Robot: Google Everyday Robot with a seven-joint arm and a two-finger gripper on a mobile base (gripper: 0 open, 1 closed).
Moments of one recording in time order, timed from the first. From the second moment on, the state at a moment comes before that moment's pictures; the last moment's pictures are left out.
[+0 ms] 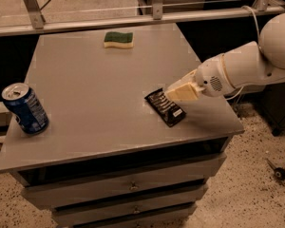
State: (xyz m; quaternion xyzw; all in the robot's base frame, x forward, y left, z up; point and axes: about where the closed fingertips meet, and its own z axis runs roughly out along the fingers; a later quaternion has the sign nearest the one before) arm 0.539 -0.102 0.868 -0.44 0.79 0.26 0.34
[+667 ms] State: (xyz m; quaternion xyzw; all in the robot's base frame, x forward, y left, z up) arm 0.533 -0.100 0.856 -0.46 0.80 0.22 0.31
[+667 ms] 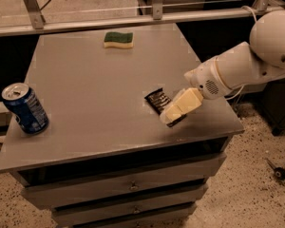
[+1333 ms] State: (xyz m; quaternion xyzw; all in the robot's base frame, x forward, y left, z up) arm 0.536 -0.088 0.833 -0.45 0.82 0.18 0.30
